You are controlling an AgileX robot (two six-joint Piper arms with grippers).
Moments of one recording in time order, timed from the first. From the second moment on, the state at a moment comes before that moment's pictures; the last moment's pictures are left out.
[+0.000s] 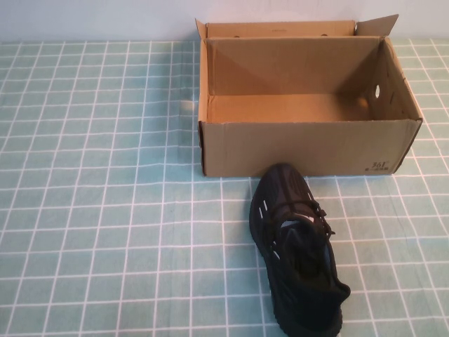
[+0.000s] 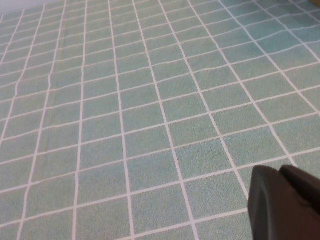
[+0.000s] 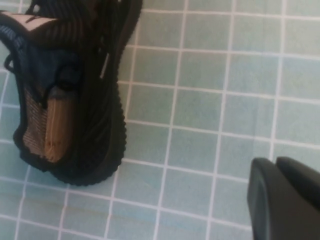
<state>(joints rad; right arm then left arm) 0.03 0.89 -0.73 0.37 0.97 -0.20 -0.05 -0.01 0.03 -0.06 0.38 0.22</state>
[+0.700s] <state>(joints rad) 0.67 1.45 -1.26 0.07 0.99 -0.46 -0.05 -0.01 0.03 -0.06 0.38 0.22</state>
